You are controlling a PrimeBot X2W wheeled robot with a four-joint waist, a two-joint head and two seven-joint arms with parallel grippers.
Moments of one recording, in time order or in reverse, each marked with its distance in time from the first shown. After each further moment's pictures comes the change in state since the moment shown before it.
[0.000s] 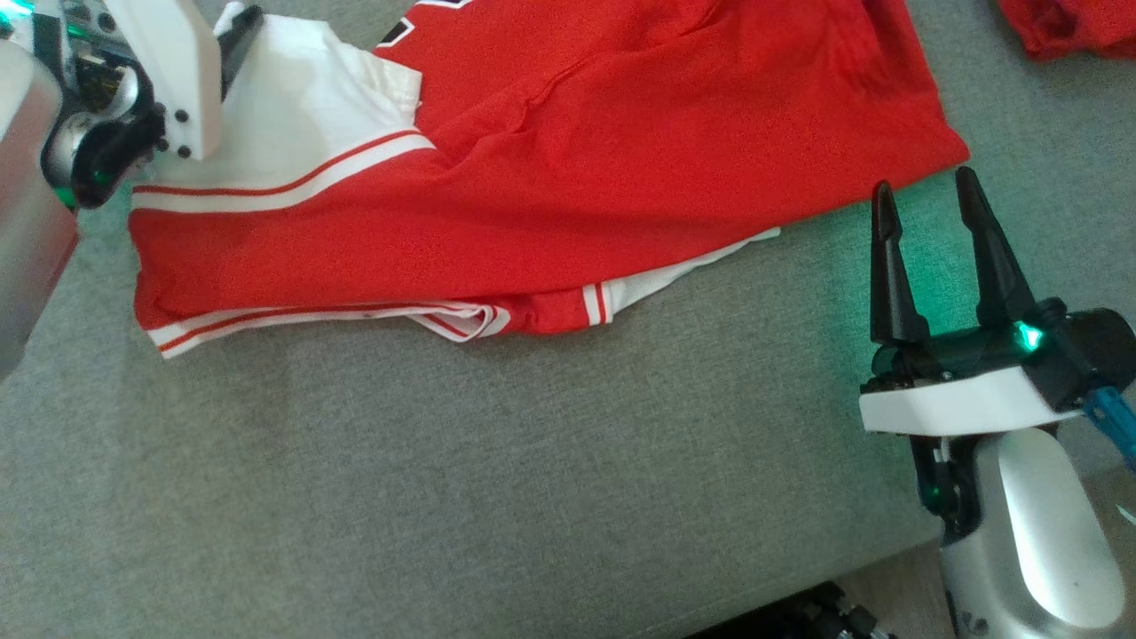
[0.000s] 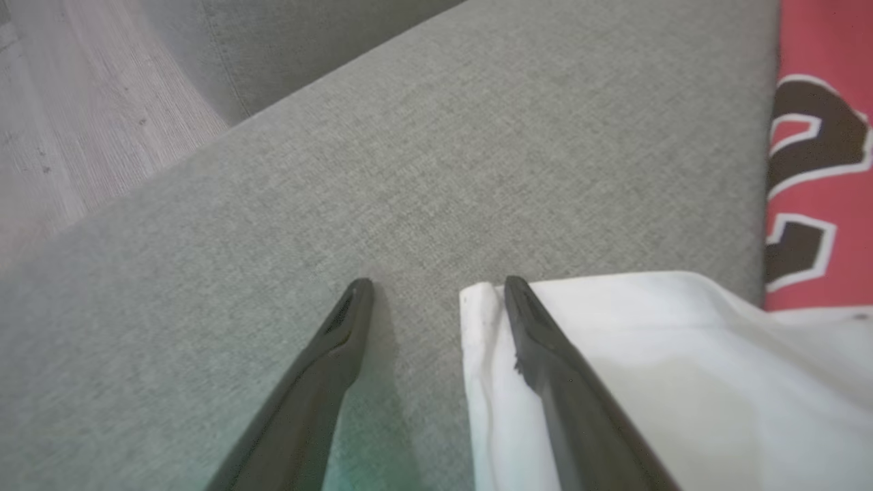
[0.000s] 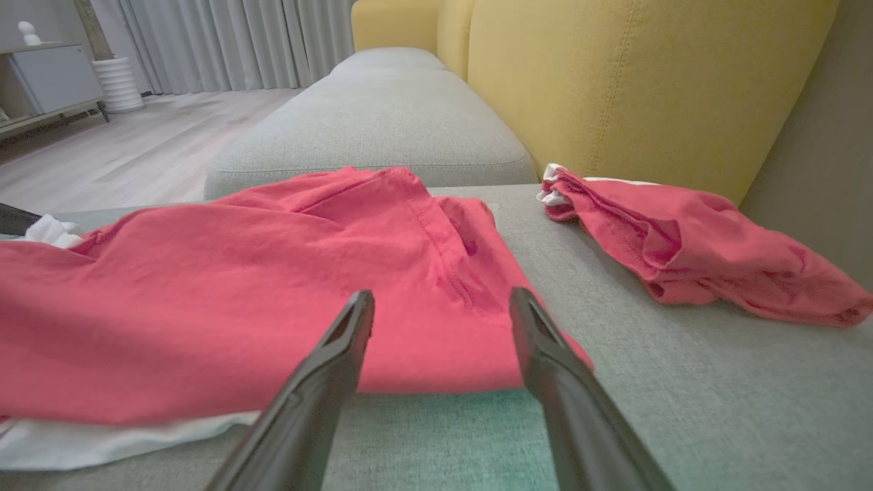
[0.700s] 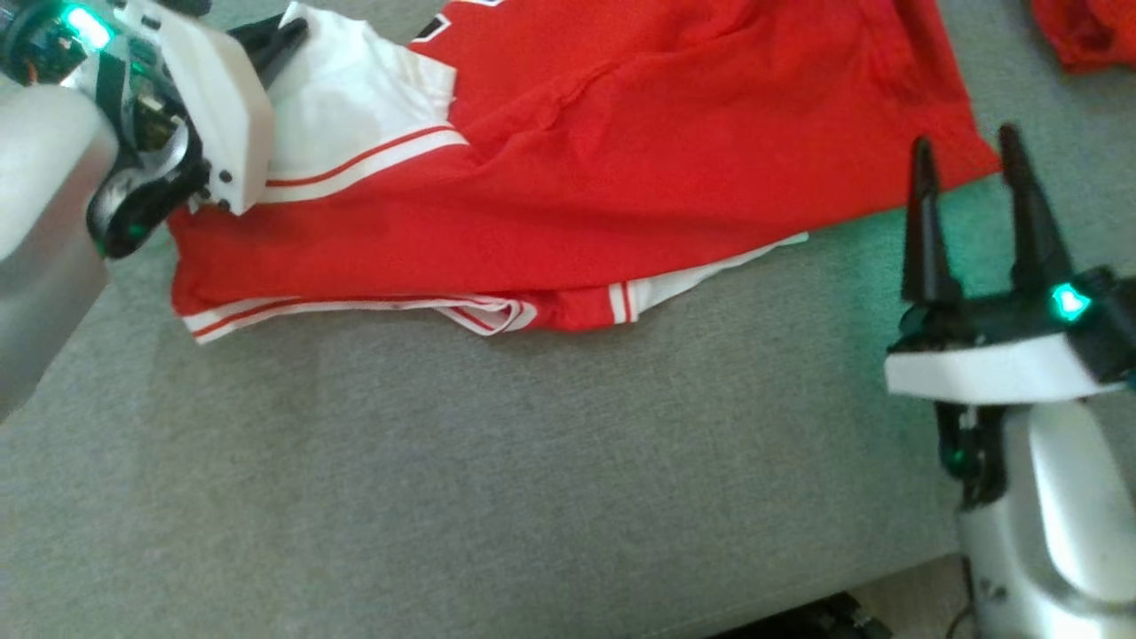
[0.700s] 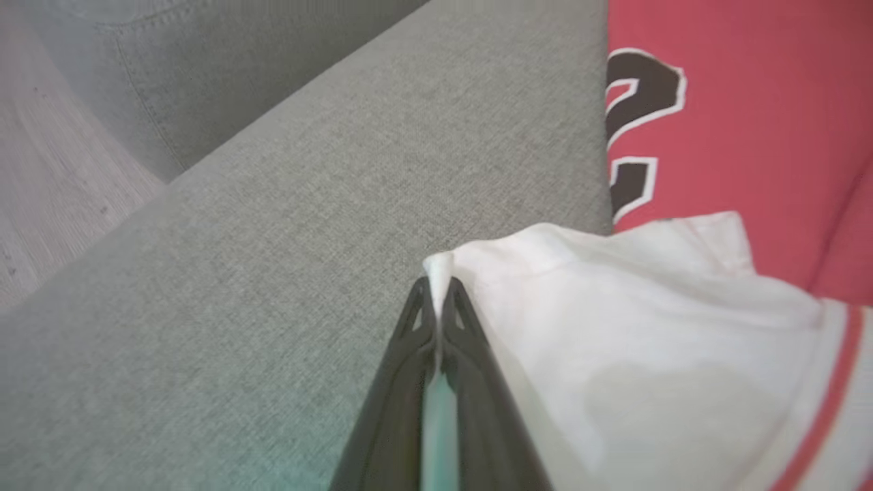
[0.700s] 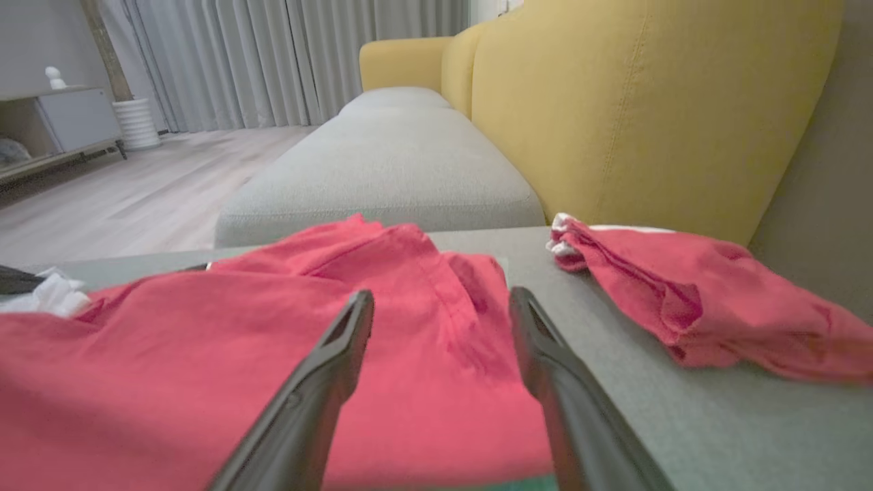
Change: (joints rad) left arm 0.005 0.053 -0.139 -0.144 0.000 -0.009 -0.170; right arm -0.040 0.001 -0.033 -0.029 0.018 0.000 0.000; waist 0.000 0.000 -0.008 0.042
